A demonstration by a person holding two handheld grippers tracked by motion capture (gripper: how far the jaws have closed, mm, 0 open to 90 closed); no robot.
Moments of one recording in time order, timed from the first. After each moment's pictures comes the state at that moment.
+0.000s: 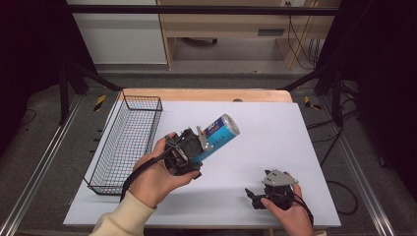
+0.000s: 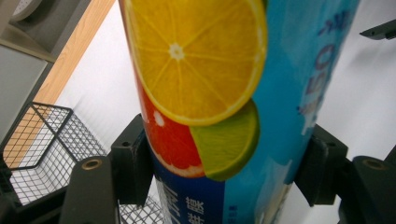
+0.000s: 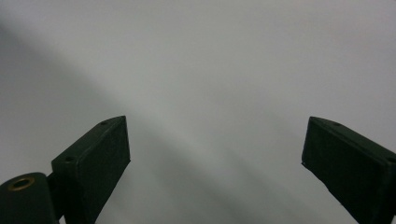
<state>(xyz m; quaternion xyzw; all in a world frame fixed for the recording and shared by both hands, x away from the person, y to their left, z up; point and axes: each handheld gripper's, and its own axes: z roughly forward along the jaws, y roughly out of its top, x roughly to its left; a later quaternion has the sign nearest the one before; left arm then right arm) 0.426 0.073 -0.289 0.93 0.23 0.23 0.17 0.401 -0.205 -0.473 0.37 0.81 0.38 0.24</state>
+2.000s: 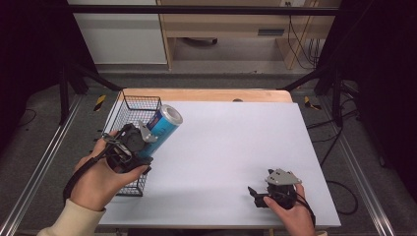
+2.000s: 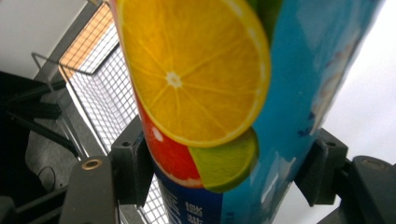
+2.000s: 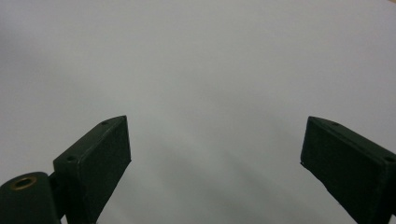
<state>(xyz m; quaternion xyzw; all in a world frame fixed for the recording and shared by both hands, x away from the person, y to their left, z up) 0.420 0.181 -0.271 0.90 0.33 0.26 0.12 0.401 -0.212 -0.472 0.38 0.80 0.38 0.25</state>
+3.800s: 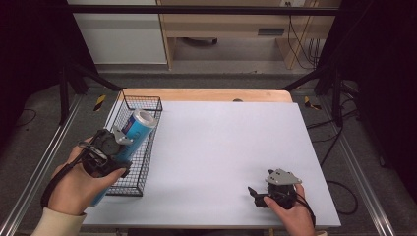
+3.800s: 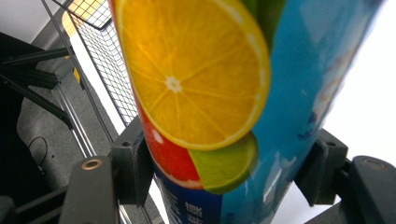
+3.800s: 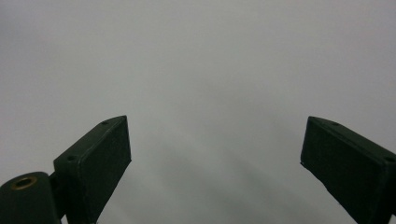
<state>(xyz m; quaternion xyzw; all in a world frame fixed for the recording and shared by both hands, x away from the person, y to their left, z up) 0.419 0.230 -0.287 0.88 0.38 0.25 0.11 0.401 -0.212 -0.473 0.39 0.80 0.38 0.25</state>
